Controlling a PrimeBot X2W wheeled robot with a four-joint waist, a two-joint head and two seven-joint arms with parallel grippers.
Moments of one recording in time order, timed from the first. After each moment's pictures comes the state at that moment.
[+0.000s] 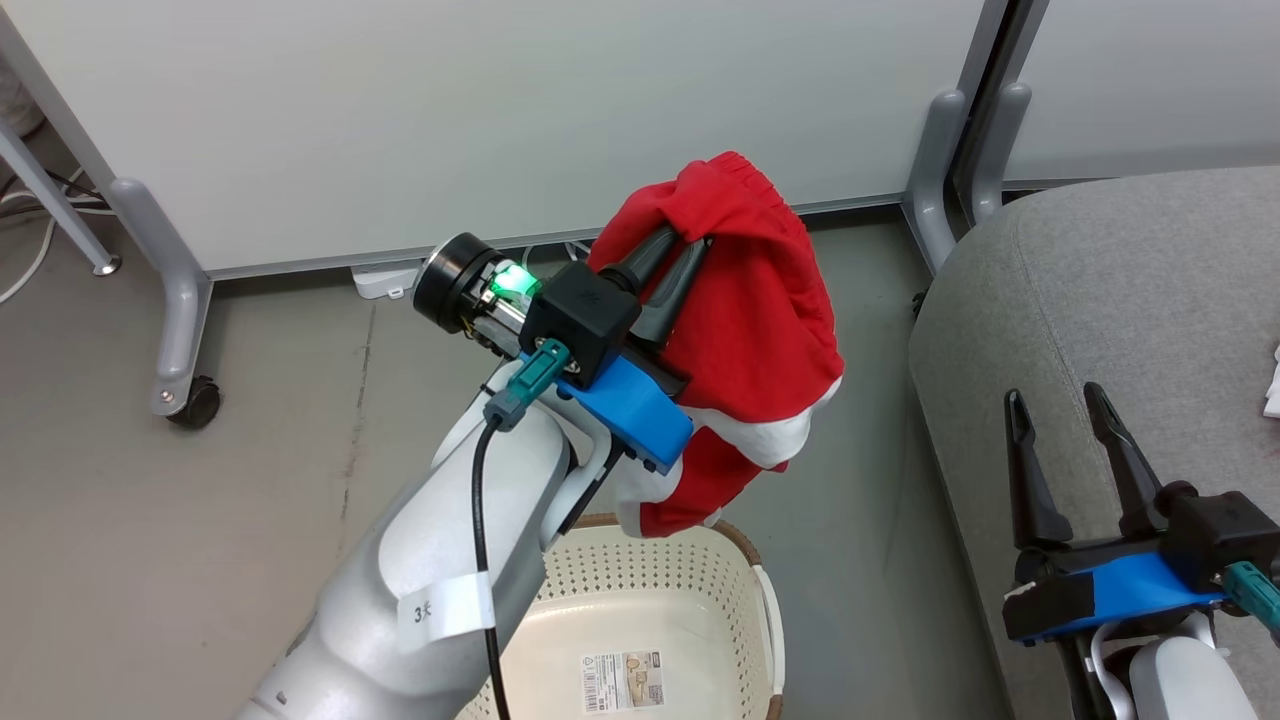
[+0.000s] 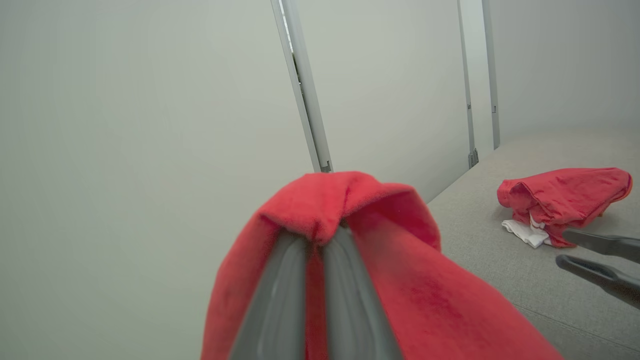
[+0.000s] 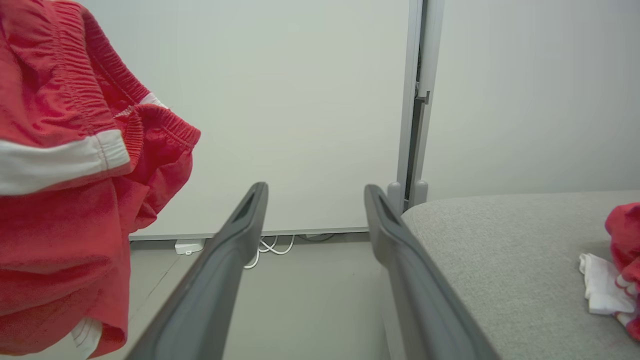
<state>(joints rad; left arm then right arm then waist) -0.73 0.05 -0.66 0.50 -0.28 -0.11 -0.26 -0.16 -0.08 -0.06 0.21 0.12 0.13 -0.26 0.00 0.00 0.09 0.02</state>
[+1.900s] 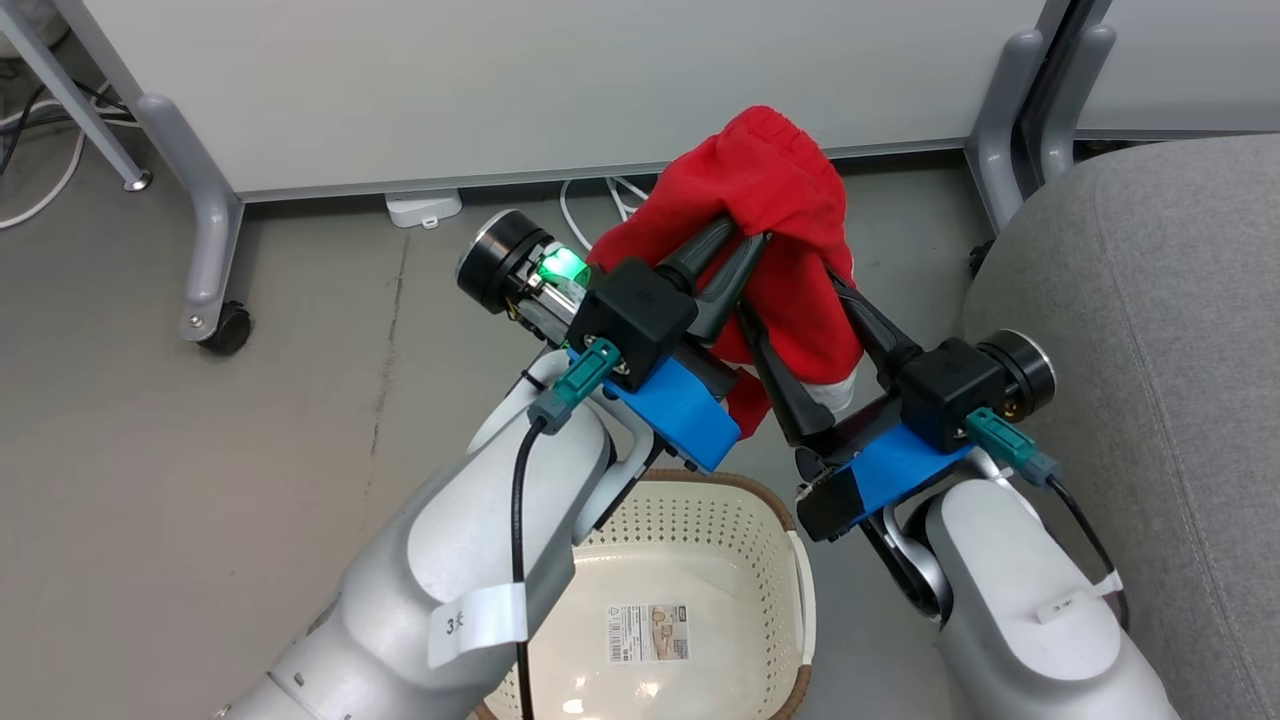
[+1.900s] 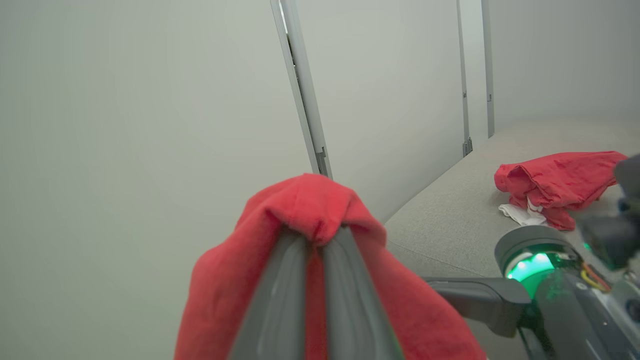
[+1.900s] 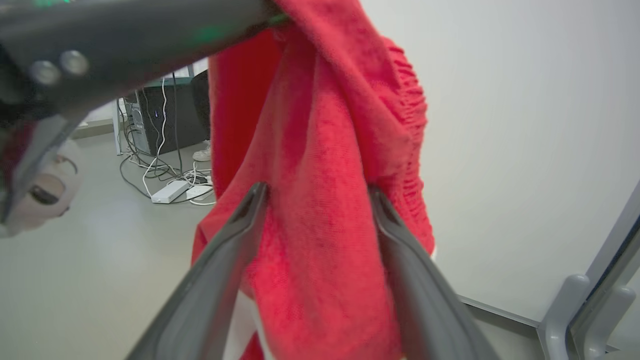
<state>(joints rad) -0.78 0.05 -0.75 0.47 -0.32 -0.09 -0.26 -0.52 -0.07 0.35 0.39 0.12 0.13 -0.26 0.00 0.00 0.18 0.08</state>
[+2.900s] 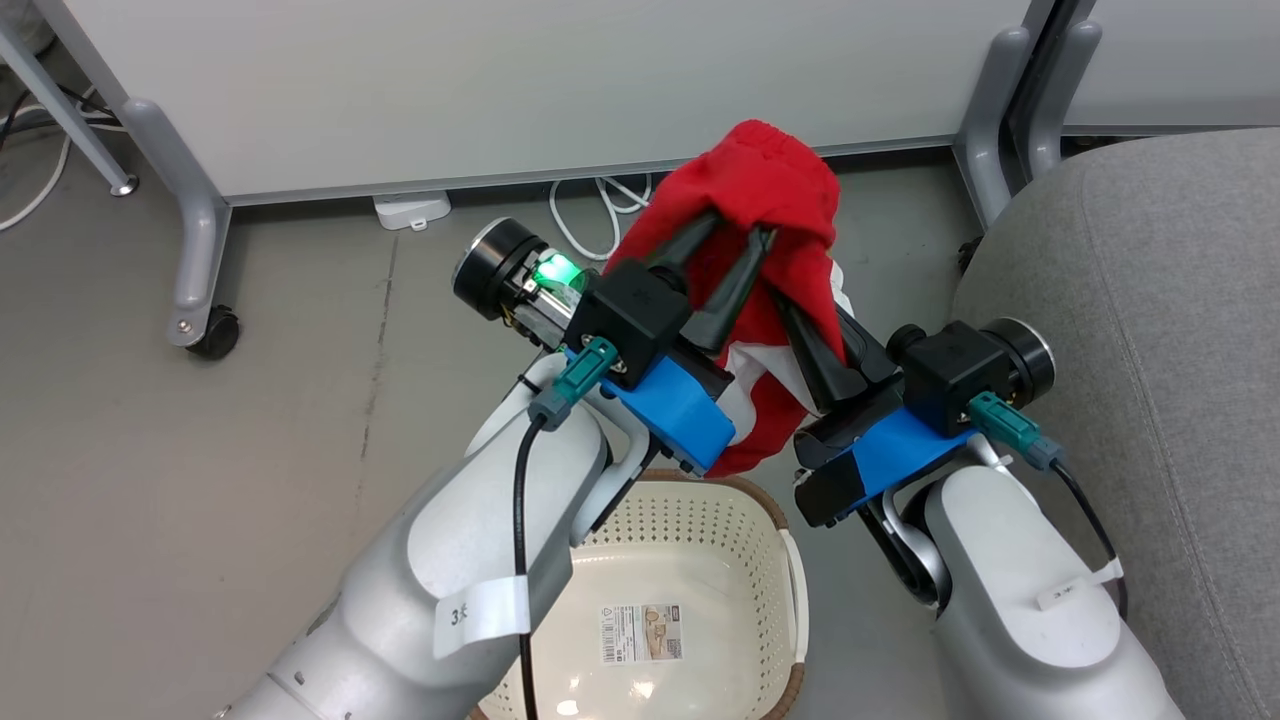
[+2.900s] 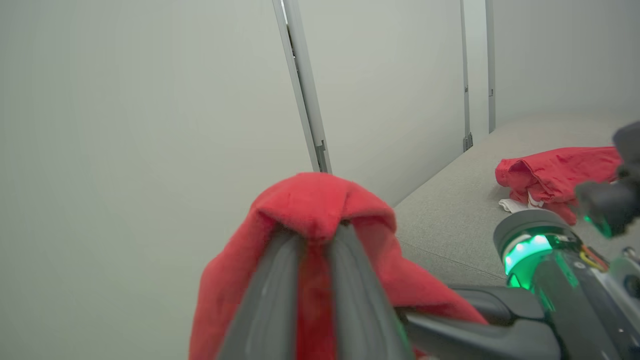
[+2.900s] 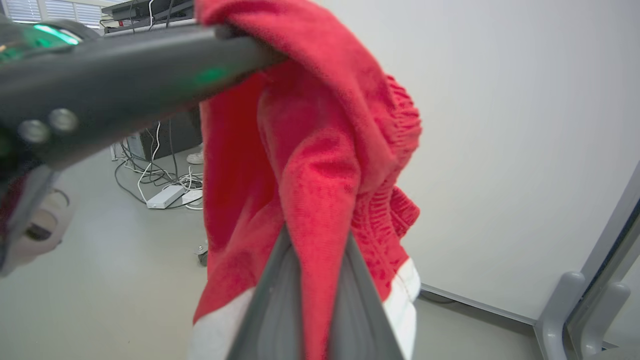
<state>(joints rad) -0.78 0.05 -0.76 0.49 -0.33 -0.08 -0.26 -0.55 -0.06 0.35 0.42 0.13 0.13 -0.26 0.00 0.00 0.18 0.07</state>
